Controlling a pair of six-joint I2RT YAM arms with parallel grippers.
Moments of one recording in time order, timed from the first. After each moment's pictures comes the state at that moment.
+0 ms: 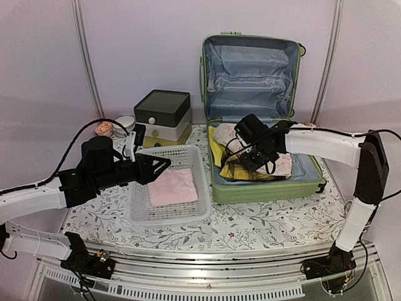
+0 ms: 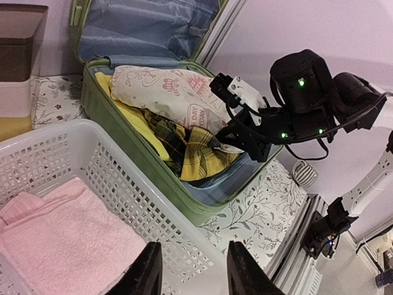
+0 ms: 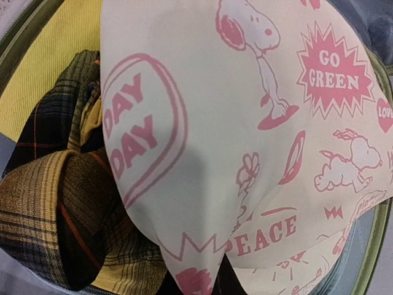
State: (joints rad) left arm -0.80 1.02 0.68 0.11 0.09 -0.47; right arm 0.77 1.79 1.45 -0.74 0.46 0.12
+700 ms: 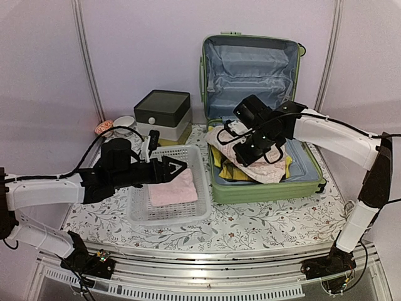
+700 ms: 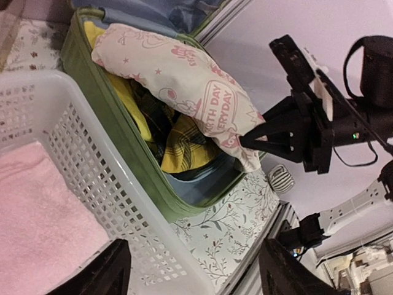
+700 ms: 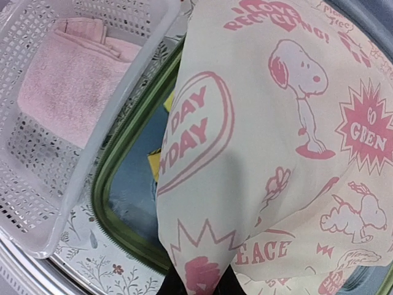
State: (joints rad) left arm -0.80 1.21 0.69 0.25 0.17 -0.68; right arm 0.83 1.74 1.67 -0.97 0.15 0.13
